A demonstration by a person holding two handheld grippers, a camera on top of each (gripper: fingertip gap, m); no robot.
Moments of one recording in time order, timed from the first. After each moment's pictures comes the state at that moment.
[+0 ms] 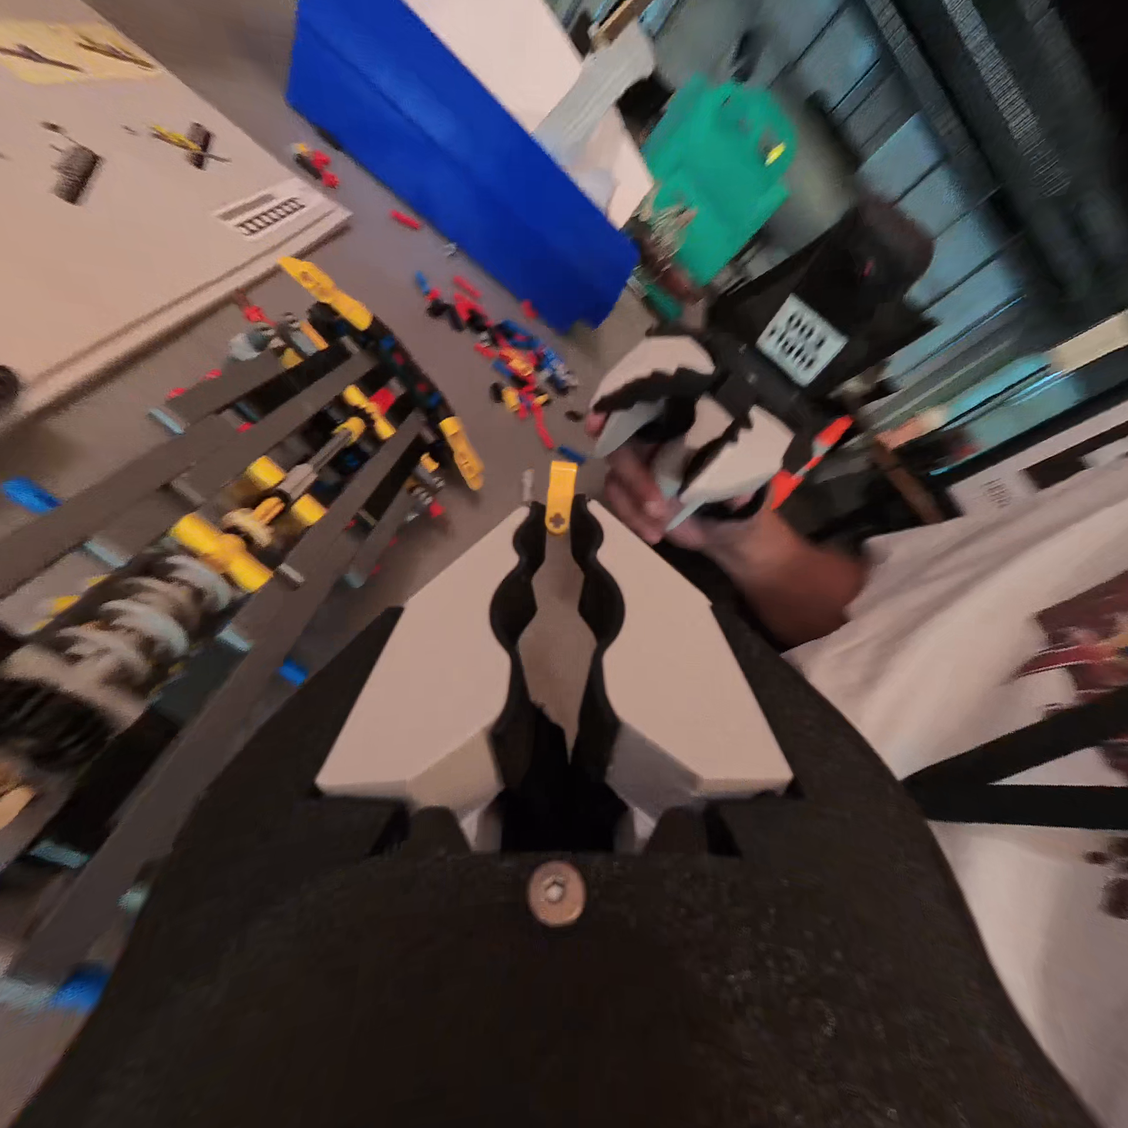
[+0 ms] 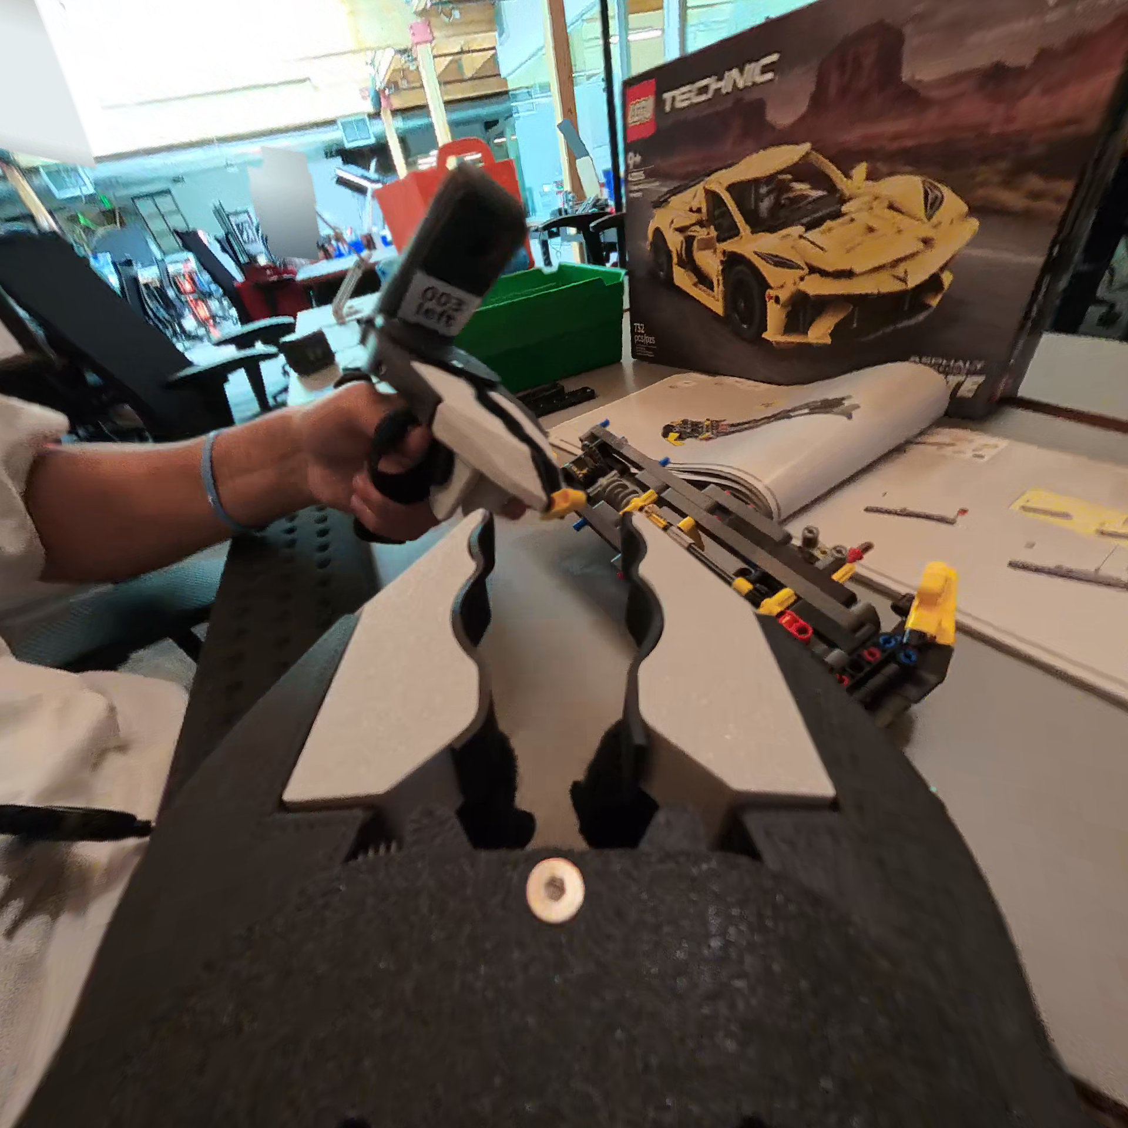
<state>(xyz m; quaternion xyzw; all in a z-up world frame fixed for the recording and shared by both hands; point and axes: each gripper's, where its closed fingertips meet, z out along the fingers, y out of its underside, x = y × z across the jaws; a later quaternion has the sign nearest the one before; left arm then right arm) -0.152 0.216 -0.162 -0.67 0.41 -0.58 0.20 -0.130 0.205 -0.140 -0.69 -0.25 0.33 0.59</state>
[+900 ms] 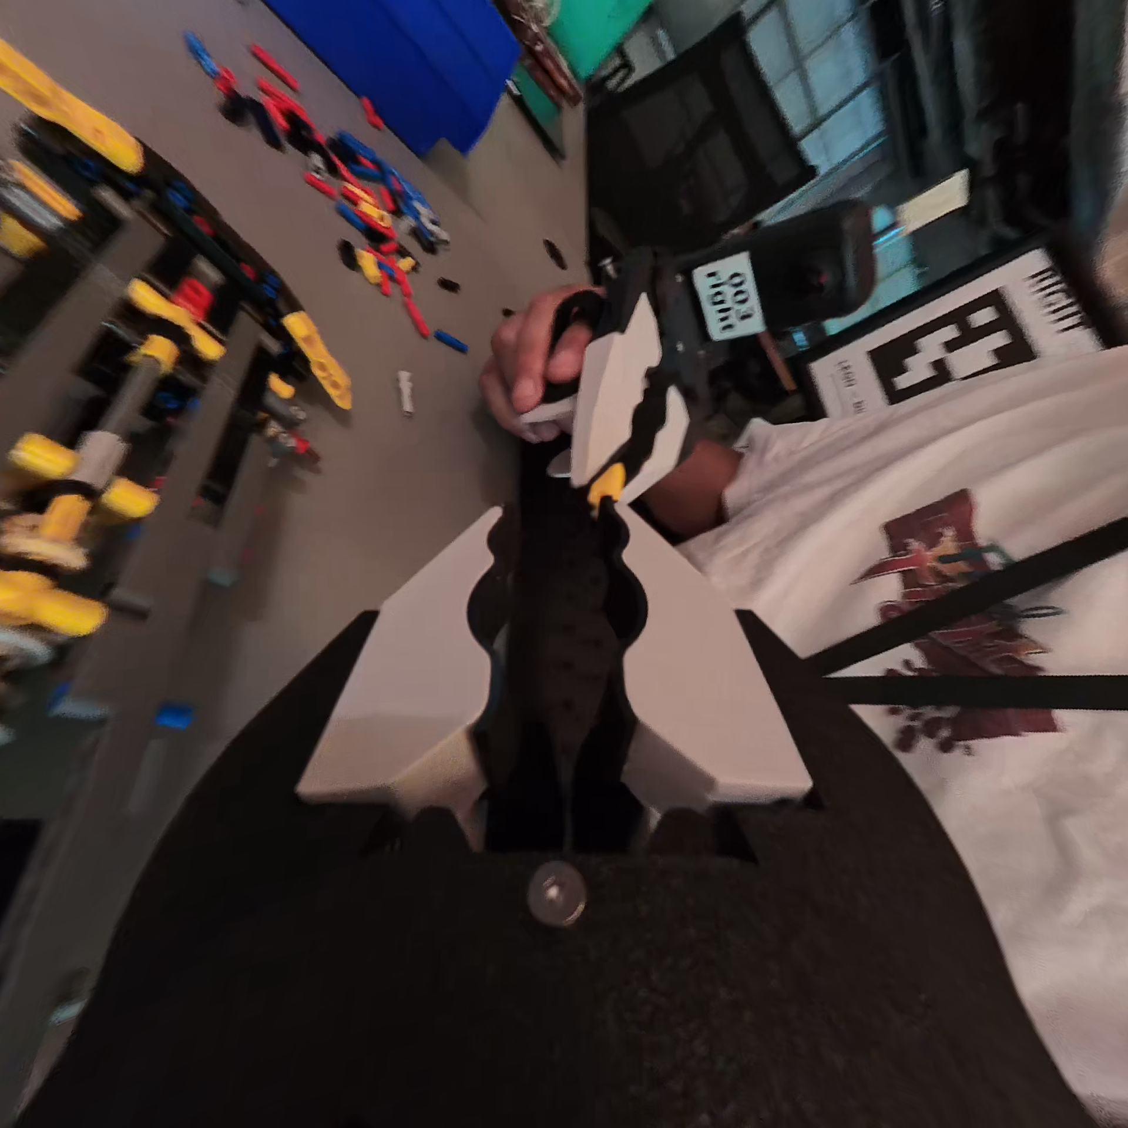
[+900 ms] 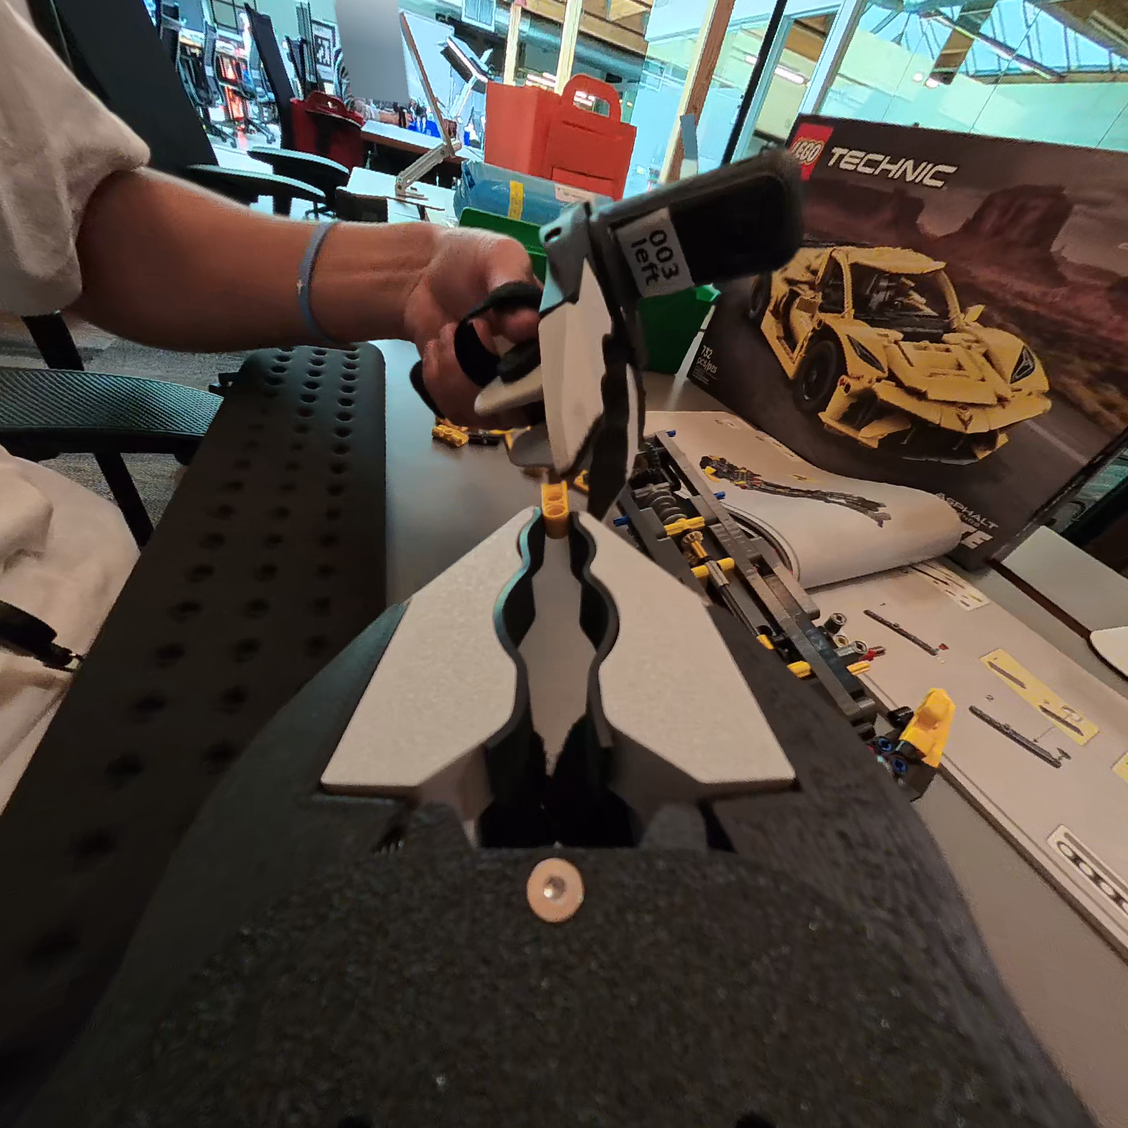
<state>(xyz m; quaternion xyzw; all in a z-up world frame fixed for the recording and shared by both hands) -0.155 0.182 -0.153 -0.64 0.47 -0.61 0.01 -0.154 0.178 -0.151 -0.62 -0.42 0.24 0.61</state>
